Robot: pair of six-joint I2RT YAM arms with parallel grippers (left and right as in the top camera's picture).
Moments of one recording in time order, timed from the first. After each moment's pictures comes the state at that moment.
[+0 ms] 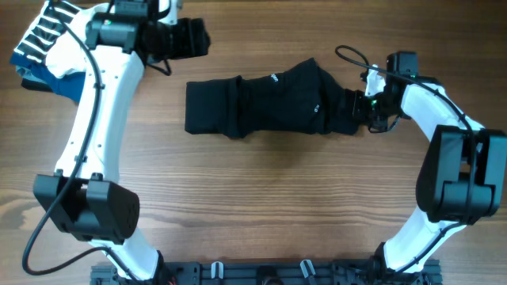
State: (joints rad) left arm -0.13 1.87 1.90 -1.04 0.22 -0.23; right arm -0.09 1.96 1.24 -0.65 -0.42 0.11
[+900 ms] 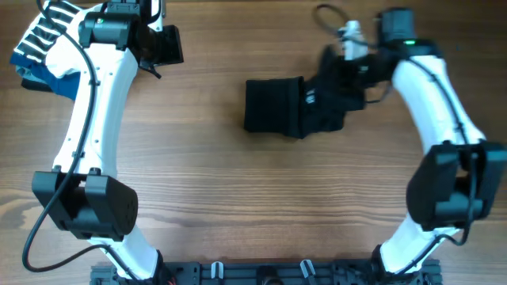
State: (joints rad) left arm -0.10 1.88 1.90 -1.10 0.05 -0.21; right arm 0.09 1.91 1.57 -0.86 -0.63 -0.03
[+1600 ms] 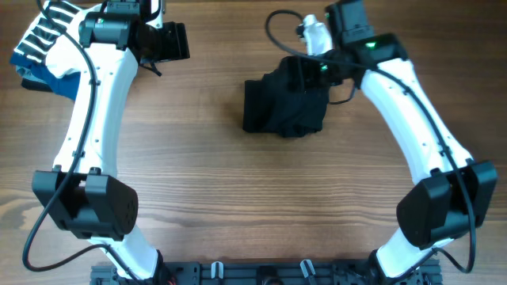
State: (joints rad) left arm -0.10 1.88 1.90 -1.06 0.05 -0.21; right arm 0.27 1.83 1.67 -0.93 -0.38 0.09
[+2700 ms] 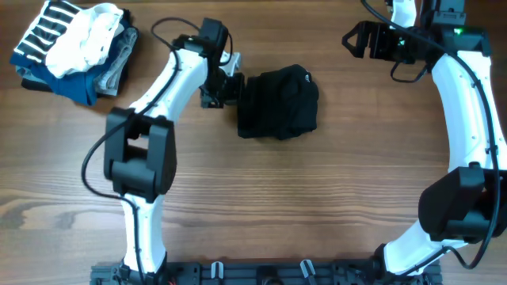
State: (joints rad) left arm -0.31 2.22 1.77 -1.01 0.38 -0.21; right arm -0.08 1.83 1.73 -0.87 -0.45 0.02
